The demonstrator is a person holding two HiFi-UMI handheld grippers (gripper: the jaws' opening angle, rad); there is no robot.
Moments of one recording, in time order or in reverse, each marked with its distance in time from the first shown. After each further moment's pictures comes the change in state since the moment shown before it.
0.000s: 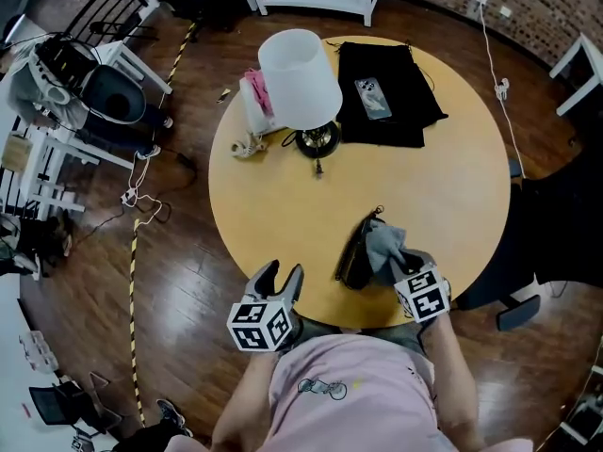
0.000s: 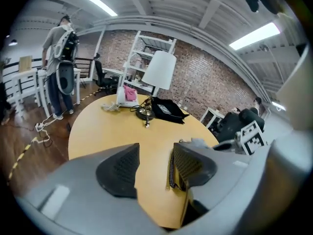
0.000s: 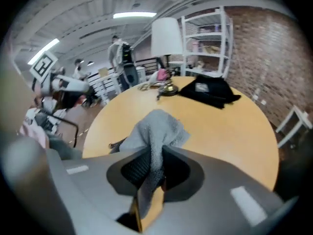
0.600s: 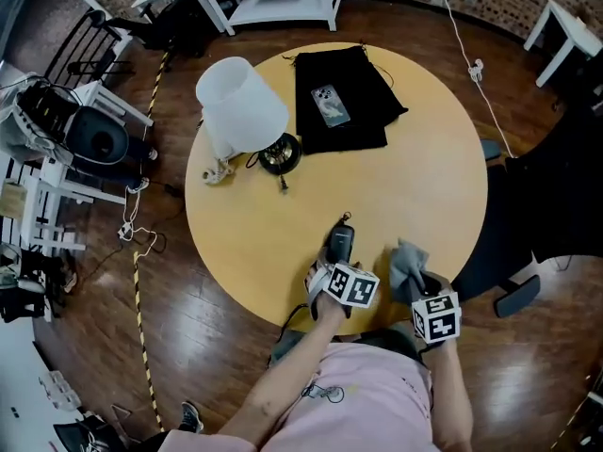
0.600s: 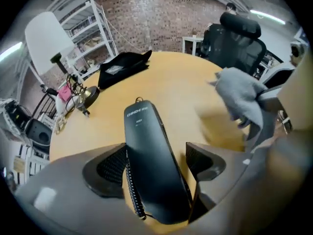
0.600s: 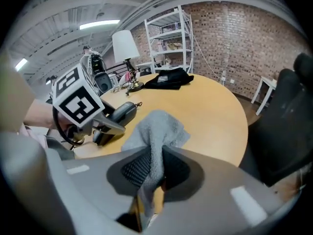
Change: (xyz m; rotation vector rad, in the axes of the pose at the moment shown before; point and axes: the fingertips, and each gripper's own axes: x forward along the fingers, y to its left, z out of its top) left arm 0.178 -0.136 -0.110 0.663 0.508 0.087; right arm -0.071 -0.064 -0.095 0.293 -0.022 -0.177
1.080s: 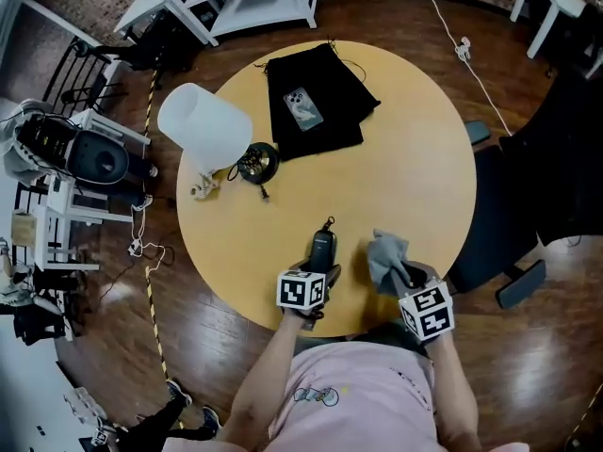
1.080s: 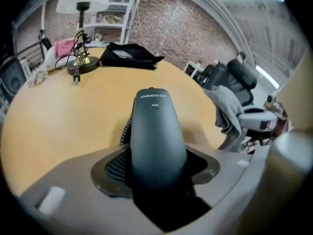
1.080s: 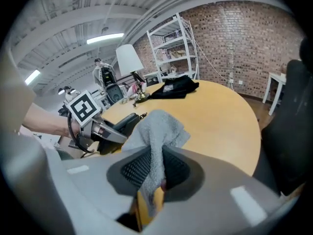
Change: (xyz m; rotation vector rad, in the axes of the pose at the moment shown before) left arm -0.008 -0.007 -0.005 -0.337 -0.123 -0.402; right arm -0.001 -0.004 0.024 0.005 -0.119 0.149
